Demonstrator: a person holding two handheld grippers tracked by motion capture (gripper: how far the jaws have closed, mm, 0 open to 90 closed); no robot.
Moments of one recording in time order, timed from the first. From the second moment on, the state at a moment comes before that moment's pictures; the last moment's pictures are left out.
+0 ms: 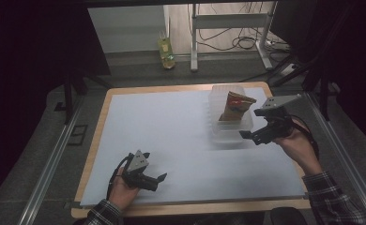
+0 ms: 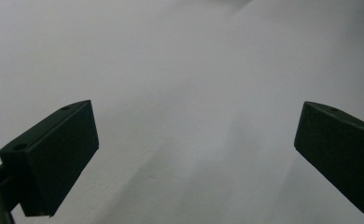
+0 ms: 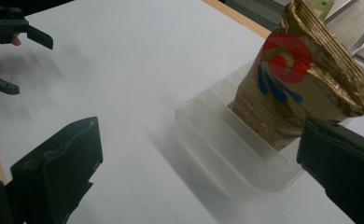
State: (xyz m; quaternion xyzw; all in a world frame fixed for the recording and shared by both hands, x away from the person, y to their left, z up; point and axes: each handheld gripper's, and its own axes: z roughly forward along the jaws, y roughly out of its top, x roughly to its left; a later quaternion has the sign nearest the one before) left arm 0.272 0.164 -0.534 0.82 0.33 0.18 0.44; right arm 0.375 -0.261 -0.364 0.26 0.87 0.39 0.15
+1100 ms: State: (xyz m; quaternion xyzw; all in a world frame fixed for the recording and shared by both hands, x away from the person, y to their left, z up) left arm 0.271 0.162 -0.534 0.82 0.32 0.18 0.44; right arm 0.332 -0.258 -0.395 0.25 0.87 0.40 0.14
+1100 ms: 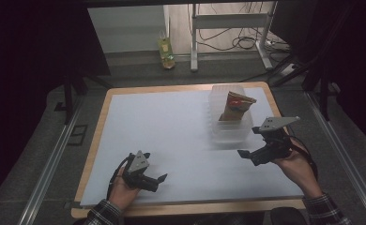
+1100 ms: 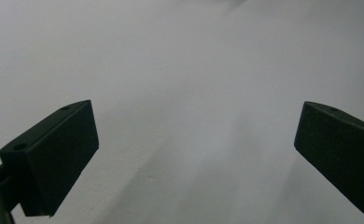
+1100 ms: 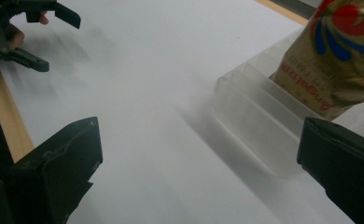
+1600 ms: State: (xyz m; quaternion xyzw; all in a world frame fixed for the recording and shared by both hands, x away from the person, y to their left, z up) left arm 0.271 0.162 -0.534 0.82 0.32 0.18 0.44; right arm 0.321 -0.247 -0.414 0.25 0.87 0.41 0.13
